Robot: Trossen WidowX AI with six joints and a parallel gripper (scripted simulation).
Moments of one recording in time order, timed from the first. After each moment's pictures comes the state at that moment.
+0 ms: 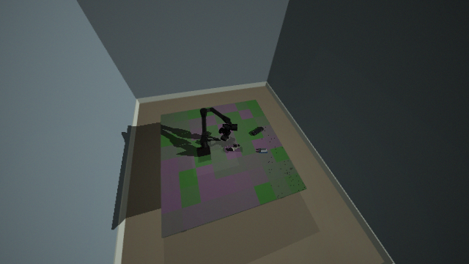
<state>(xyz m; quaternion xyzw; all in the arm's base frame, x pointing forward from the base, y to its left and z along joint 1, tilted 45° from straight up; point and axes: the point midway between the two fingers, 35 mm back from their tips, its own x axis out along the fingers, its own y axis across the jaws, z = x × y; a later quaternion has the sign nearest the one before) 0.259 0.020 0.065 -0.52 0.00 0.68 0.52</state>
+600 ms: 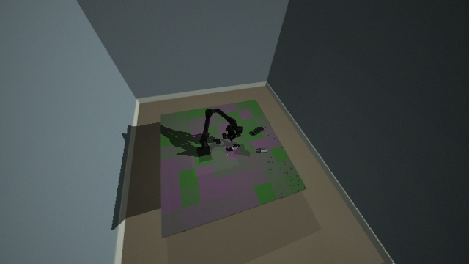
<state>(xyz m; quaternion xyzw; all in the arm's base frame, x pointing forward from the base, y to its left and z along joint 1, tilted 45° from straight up) 0.292 -0.029 0.045 -0.24 0.30 0.61 0.70</state>
